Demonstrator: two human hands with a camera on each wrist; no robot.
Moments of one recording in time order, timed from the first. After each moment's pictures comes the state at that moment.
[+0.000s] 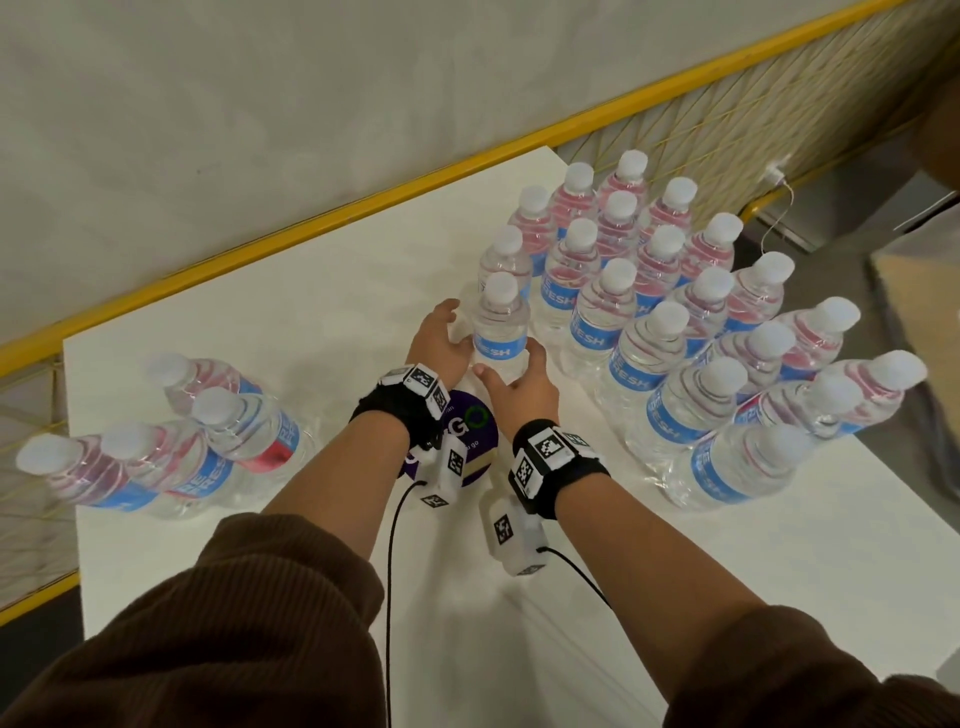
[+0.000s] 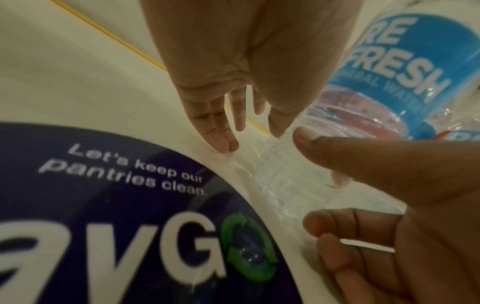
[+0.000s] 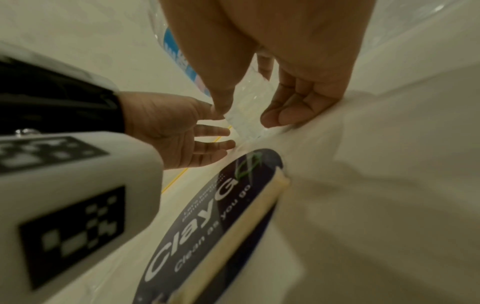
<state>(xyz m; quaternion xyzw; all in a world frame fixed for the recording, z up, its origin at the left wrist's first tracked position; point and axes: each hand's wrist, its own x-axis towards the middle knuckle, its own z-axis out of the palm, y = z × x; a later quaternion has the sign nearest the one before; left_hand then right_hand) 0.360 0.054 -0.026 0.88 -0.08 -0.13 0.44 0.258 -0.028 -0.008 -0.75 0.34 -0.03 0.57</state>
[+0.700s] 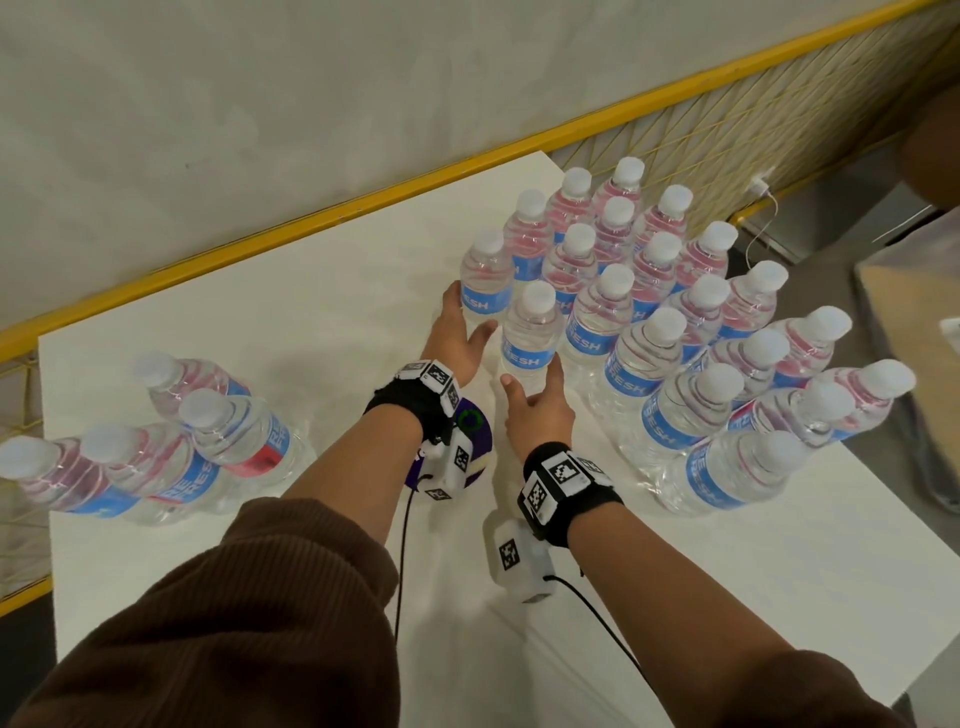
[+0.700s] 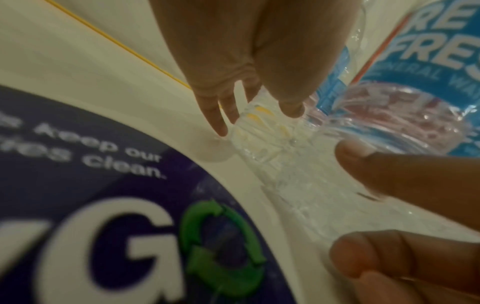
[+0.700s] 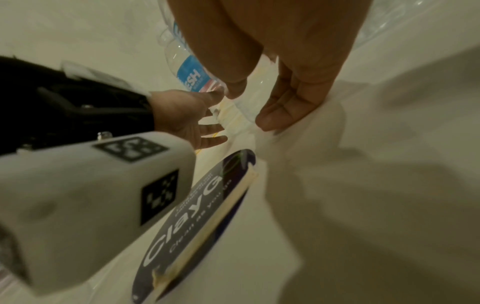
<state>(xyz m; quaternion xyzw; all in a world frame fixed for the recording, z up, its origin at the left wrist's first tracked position) 0.358 0.029 -0.019 0.85 -0.14 -0.12 0.50 0.243 -0.038 -0.019 -0.71 0.41 -0.05 0.56</state>
